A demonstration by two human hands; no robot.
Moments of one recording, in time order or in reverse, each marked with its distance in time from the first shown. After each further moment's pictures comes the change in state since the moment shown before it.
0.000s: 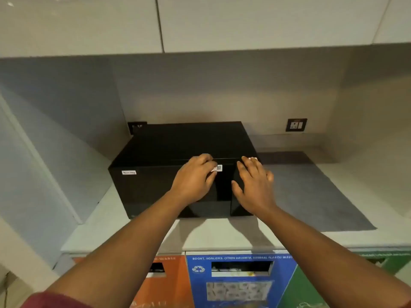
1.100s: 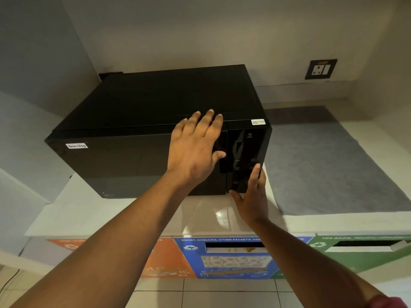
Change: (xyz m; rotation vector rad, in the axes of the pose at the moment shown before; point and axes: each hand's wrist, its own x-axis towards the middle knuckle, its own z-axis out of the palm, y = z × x) left_hand 0.047 0.009 0.090 0.318 -0.059 -0.092; right_hand -0.069 0.069 0.183 0.425 -0.060 0.292
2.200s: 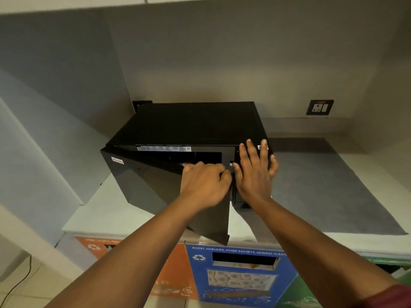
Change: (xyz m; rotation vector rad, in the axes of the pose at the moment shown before) left_hand -0.055 0.010 -0.071 -0.298 -0.209 -0.219; right_hand 0.058 -0.122 -0.086 -0.347 0.167 -0.281
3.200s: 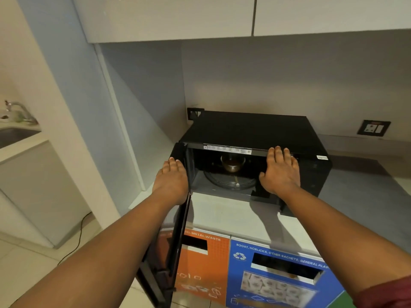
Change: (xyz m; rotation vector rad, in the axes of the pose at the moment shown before) left_hand -0.100 -0.190 -0.085 0.385 -0.192 -0.426; right_hand 0.024 -0.103 -0.020 -0.226 -0.460 -0.033
